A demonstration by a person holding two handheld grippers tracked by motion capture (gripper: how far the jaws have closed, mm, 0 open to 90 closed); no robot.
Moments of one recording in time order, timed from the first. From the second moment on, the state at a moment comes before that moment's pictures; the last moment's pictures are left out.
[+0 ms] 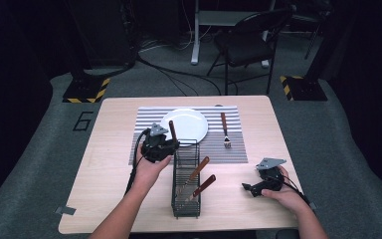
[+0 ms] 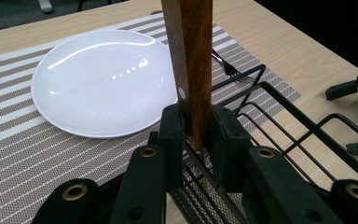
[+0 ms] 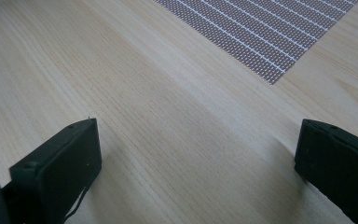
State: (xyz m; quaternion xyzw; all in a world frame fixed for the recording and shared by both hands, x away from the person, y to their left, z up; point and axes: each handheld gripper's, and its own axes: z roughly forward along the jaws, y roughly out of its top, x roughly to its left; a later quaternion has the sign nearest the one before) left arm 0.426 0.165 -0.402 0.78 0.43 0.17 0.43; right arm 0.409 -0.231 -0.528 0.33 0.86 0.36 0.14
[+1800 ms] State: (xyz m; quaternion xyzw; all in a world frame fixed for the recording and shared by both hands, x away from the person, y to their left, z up) left arm 0.418 0.176 -0.337 0.79 0.38 0.14 0.45; right arm 0.409 -0.231 -0.528 0.33 0.86 0.36 0.14
